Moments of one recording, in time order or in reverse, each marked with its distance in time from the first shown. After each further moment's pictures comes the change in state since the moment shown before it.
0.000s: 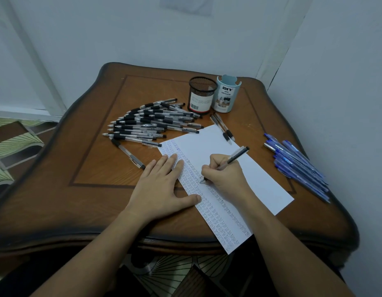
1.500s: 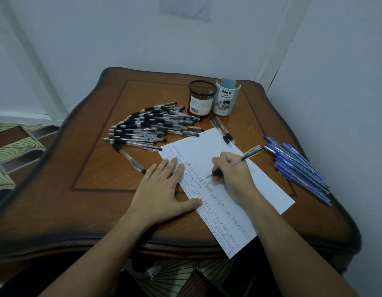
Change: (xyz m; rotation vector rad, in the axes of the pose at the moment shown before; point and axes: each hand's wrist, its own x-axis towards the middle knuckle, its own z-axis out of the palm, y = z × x) left_hand -0.001 0.001 -0.002 0.022 -0.012 -0.005; right_hand 0.006 -0.014 -0.009 0.180 0.098 0.159
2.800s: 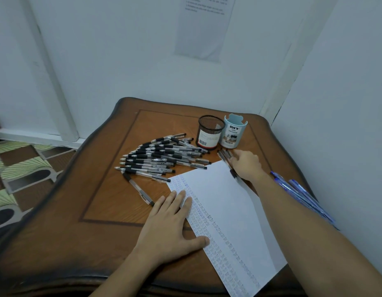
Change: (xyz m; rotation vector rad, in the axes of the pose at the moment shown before) left_hand -0.002 0.000 -0.004 -0.055 0.017 0.007; right_hand 0.127 -0.047 -0.028 -1.184 0.080 -0.022
